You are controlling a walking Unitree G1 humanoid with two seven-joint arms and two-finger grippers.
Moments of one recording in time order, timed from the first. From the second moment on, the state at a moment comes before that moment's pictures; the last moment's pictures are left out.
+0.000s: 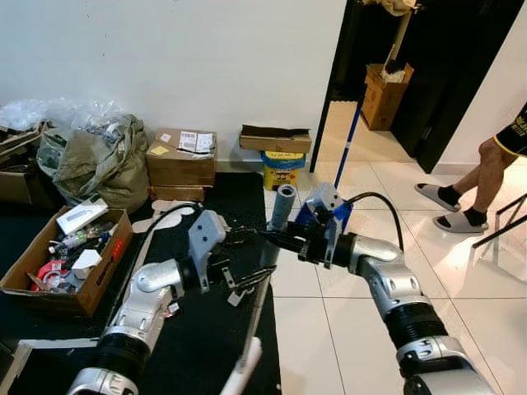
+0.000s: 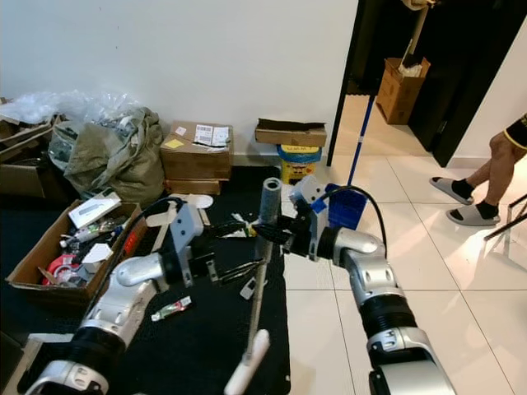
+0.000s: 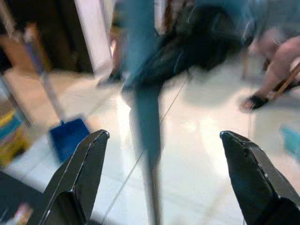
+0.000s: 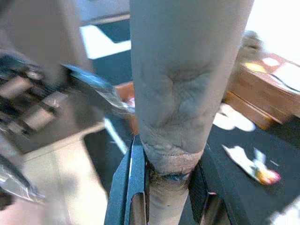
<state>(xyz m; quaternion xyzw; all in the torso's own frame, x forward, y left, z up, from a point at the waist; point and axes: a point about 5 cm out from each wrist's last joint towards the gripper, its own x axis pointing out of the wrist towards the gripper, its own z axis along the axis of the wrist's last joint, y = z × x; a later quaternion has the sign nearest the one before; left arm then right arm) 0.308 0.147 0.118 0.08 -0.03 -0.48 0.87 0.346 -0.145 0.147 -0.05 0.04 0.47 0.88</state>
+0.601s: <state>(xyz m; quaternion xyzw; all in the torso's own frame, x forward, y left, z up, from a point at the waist) 0.295 0.119 0.093 0.02 -0.01 -0.49 0.87 0.336 -0.122 0.159 0.00 0.00 0.54 0.84</state>
